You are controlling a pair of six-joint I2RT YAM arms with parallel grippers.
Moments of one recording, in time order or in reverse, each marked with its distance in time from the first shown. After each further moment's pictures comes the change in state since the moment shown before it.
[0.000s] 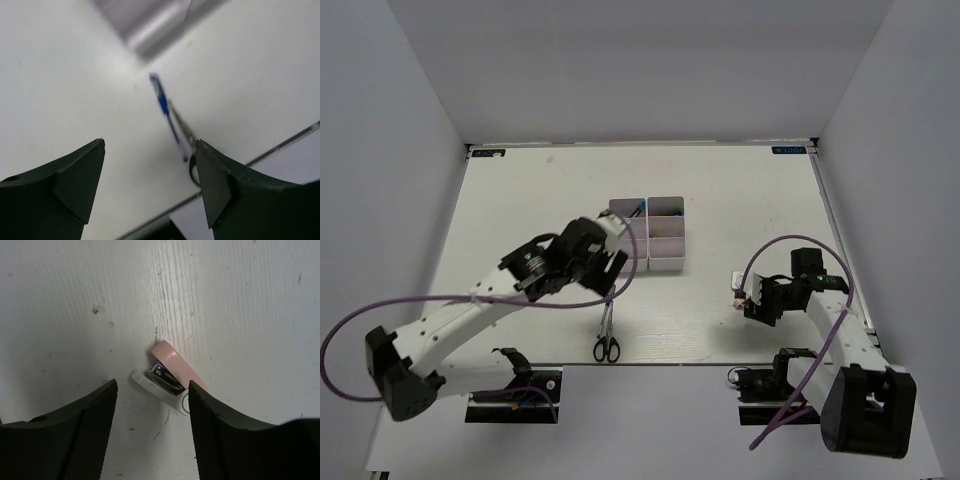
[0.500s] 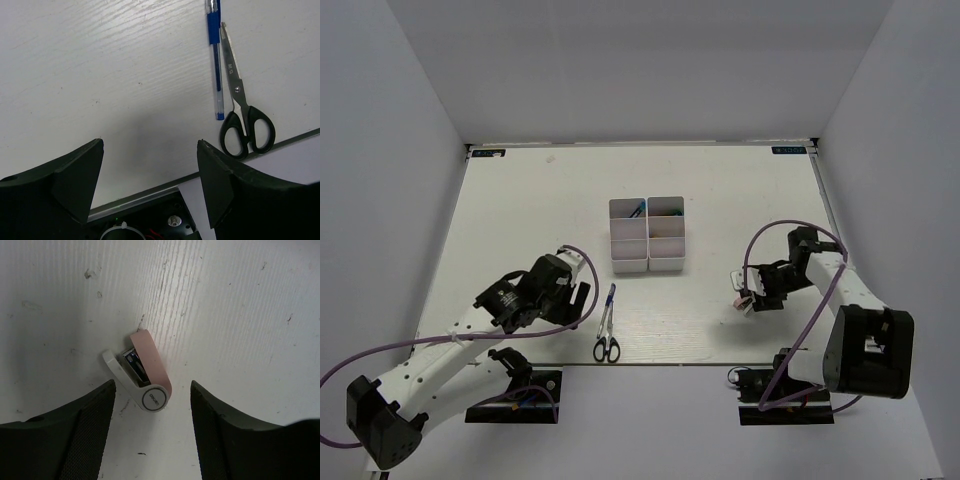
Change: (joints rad) left arm 0.156 -0.338 -0.439 -0.077 0.027 -0.133; right arm -0.006 0.294 0.207 -0.179 0.019 -0.476
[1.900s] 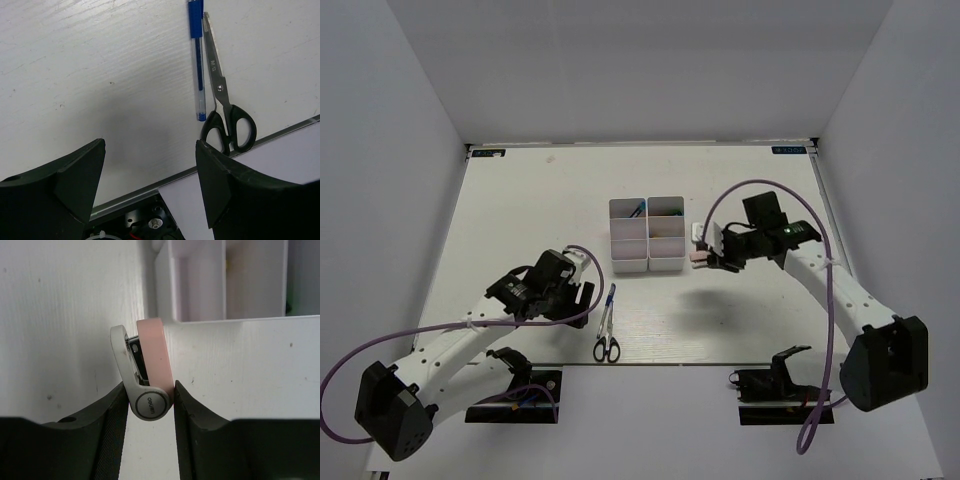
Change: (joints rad) left arm 0.085 0.095 -0.046 0.077 0.176 -0.014; right arm 0.408 -0.028 0.236 0.233 0.019 0.731
